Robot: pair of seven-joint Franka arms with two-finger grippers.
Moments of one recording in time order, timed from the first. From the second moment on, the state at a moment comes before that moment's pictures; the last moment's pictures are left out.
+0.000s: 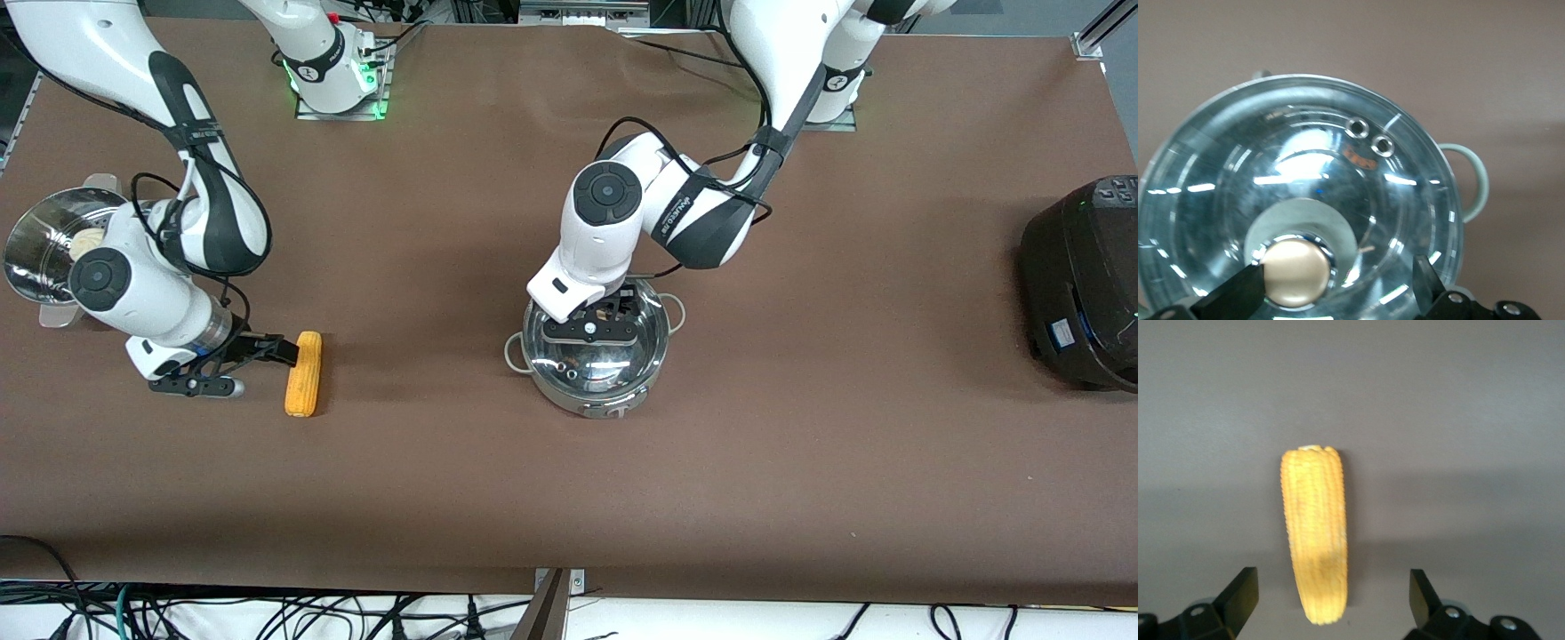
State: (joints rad) left arm -0.64 0.73 -0.07 -1.23 0.05 2.02 -0.70; right arm -0.04 0.47 0.09 -1.87 -0.04 2.38 0.11
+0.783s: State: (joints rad) left arm -0.66 0.72 -0.07 -1.23 0.12 1.98 -0.70; right arm -0.03 0.57 0.09 -1.87 -0.04 2.51 0.11
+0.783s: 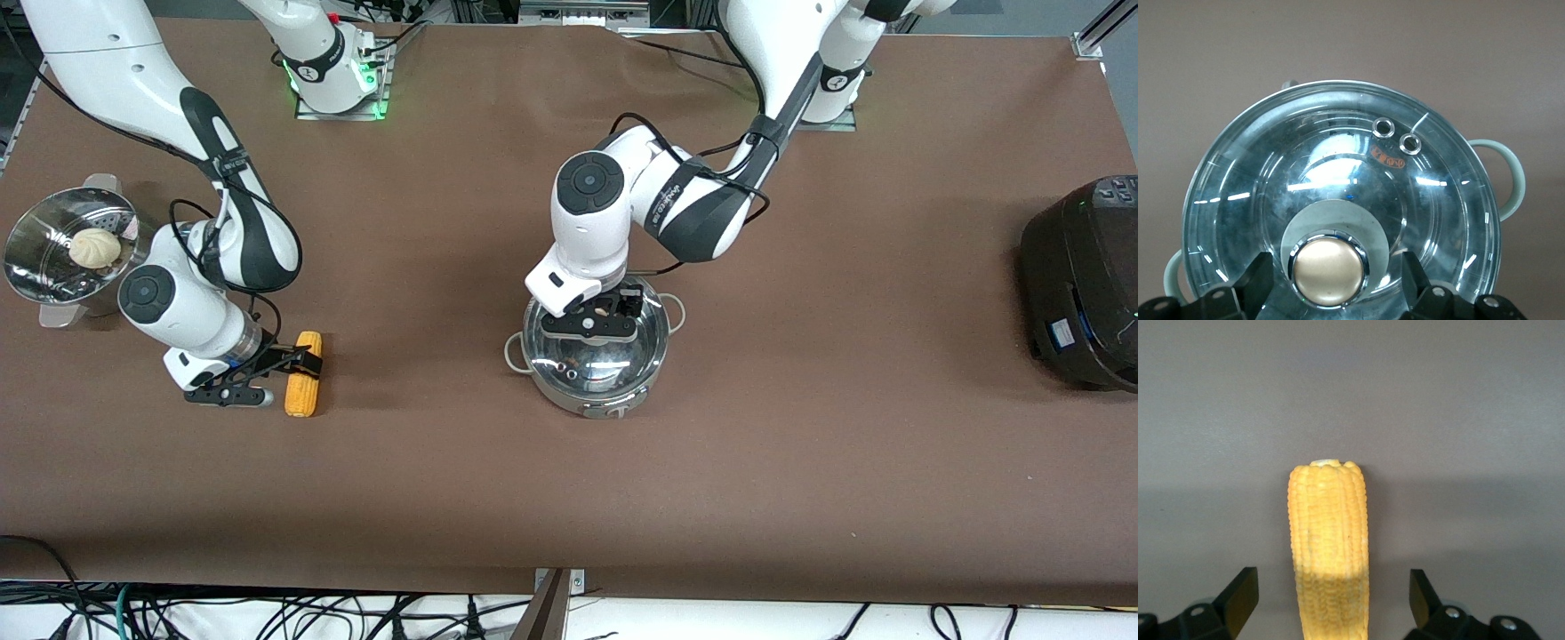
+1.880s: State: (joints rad) left arm -0.50 0.55 -0.06 -1.19 0.03 1.69 -0.66; right arm -0.03 0.62 0.09 -1.86 -0.04 2.58 0.11
